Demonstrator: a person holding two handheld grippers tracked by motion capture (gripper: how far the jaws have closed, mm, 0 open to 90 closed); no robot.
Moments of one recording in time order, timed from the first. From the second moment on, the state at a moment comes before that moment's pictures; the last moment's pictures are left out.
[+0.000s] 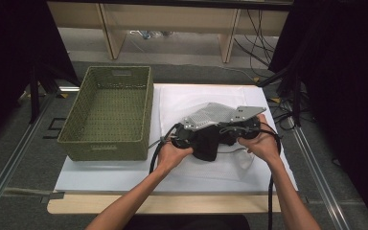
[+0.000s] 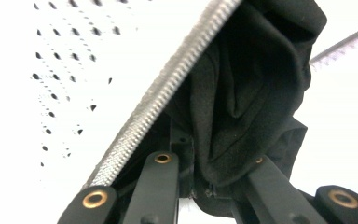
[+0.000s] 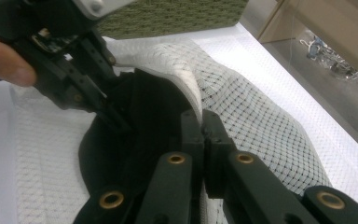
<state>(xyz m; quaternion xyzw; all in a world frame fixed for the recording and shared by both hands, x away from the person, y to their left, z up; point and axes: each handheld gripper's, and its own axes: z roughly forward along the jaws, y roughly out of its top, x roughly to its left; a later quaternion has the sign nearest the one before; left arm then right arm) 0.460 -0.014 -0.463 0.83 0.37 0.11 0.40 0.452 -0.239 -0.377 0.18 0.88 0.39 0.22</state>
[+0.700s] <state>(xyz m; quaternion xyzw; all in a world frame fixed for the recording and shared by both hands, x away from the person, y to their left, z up) 0.443 0.001 -0.468 0.85 0.37 0.07 0.37 0.452 -0.238 -0.378 0.17 0.88 0.39 0.22</state>
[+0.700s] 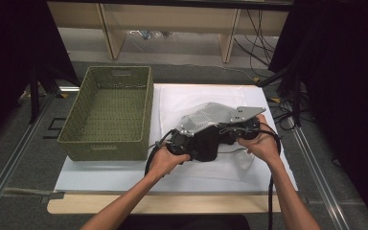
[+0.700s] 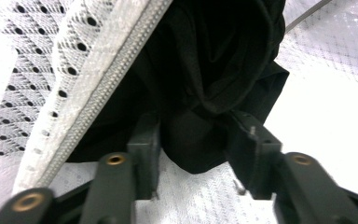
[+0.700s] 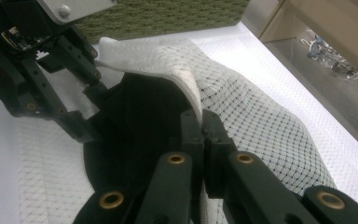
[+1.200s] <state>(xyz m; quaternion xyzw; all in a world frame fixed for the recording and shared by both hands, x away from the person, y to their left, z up) 0.464 -0.018 -0.469 0.82 0.39 0.09 0.40 0.452 -0.240 -0.377 0.17 0.88 0.39 0.23</state>
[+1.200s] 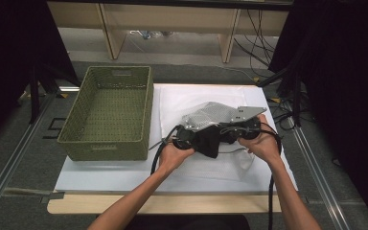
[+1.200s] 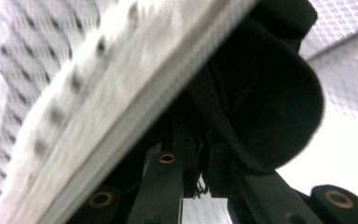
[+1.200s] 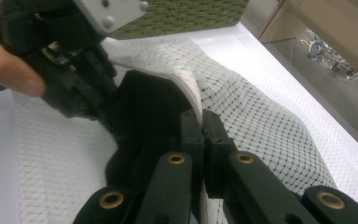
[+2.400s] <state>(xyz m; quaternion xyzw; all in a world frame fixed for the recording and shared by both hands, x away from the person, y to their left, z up) 0.480 -0.016 -0.482 0.79 0.43 0.09 0.42 0.449 -0.244 -0.381 0.18 0.88 0.38 0.21</state>
